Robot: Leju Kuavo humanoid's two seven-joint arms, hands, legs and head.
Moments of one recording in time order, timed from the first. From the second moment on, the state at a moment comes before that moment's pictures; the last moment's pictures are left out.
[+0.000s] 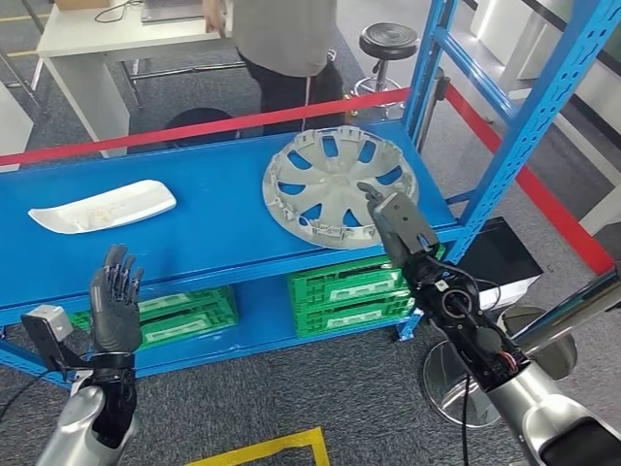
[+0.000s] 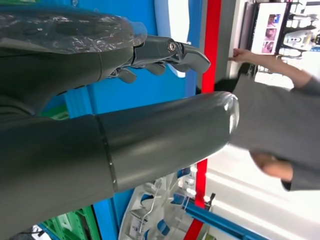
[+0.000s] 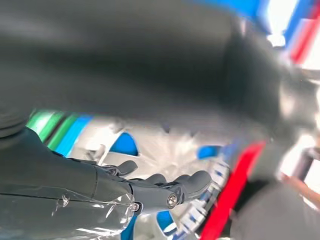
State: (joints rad) left arm -0.31 0.06 -0.43 -1.15 0.47 0.02 -0.49; right arm -0.31 -0.23 0.39 -1.51 0.00 -0.07 0.00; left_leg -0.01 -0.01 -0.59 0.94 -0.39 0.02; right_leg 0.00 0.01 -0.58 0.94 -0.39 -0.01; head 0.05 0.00
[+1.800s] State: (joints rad) left arm -0.33 0.04 -0.43 -1.15 0.47 0.00 -0.46; right arm -0.59 -0.47 0.58 -1.31 0.89 0.50 0.13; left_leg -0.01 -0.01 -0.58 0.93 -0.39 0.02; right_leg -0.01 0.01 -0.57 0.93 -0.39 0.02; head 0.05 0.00
